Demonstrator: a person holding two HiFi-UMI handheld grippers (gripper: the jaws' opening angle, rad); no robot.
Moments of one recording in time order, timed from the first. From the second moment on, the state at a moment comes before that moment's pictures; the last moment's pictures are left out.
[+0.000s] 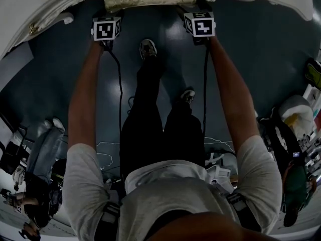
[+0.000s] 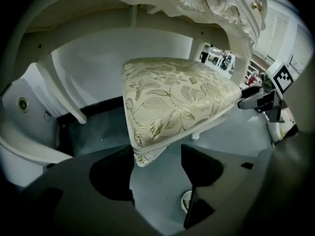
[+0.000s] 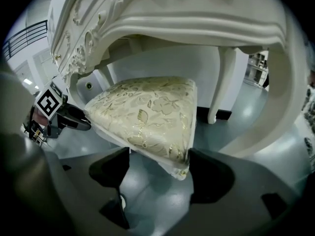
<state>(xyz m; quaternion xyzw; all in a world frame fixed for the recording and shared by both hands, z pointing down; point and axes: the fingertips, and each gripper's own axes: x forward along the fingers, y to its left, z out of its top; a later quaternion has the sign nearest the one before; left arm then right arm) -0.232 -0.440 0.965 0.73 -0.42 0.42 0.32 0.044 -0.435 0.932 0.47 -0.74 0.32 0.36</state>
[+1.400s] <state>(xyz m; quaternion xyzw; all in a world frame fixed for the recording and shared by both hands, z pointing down) -0.242 -0.331 0.965 0.70 -0.46 0.40 0.37 0.034 -0.351 0.935 0.46 -0.75 0.32 0.36</state>
